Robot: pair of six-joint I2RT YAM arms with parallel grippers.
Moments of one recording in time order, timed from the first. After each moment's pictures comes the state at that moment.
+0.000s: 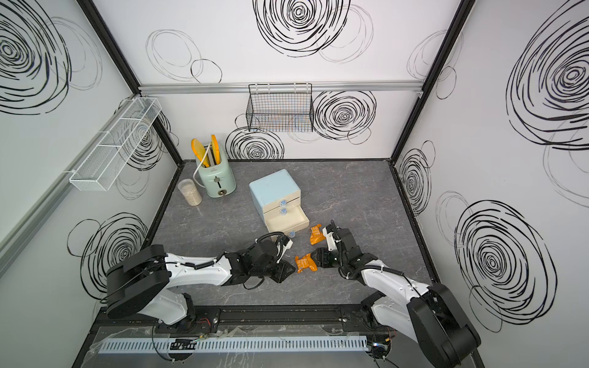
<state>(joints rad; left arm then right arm) -1.02 1.54 0.60 0.16 0.18 -0.63 0.52 1.10 0.30 -0.08 -0.32 0.52</state>
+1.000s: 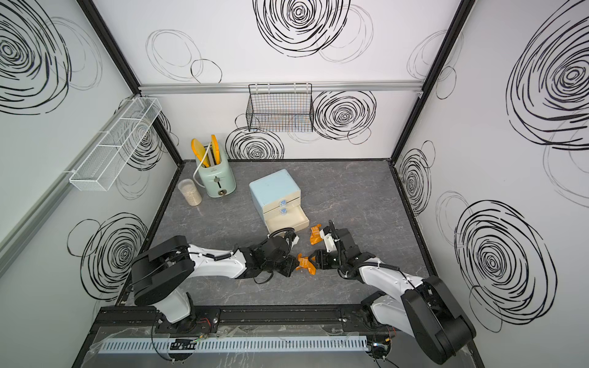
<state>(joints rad) -1.02 1.70 0.73 0.14 0.10 -0.63 0.51 1.15 0.30 -0.06 -0.41 0.50</state>
